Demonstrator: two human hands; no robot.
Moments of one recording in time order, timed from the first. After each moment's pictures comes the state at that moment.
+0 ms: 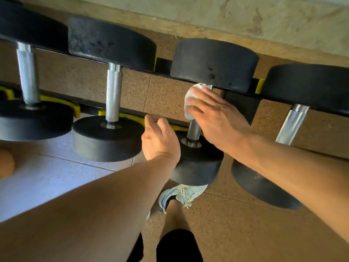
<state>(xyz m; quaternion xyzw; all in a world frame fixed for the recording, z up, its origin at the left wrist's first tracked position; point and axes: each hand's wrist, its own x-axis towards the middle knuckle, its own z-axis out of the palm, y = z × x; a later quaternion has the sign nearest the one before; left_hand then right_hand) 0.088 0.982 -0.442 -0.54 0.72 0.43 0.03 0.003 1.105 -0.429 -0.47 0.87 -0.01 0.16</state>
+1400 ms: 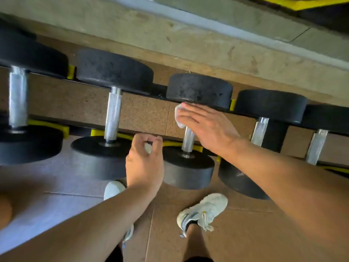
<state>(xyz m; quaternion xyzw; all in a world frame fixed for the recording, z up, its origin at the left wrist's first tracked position) 0.131 0.714 -0.386 -0.43 0.71 0.54 0.11 0.017 0.875 -0.408 -0.43 0.89 0.00 0.13</state>
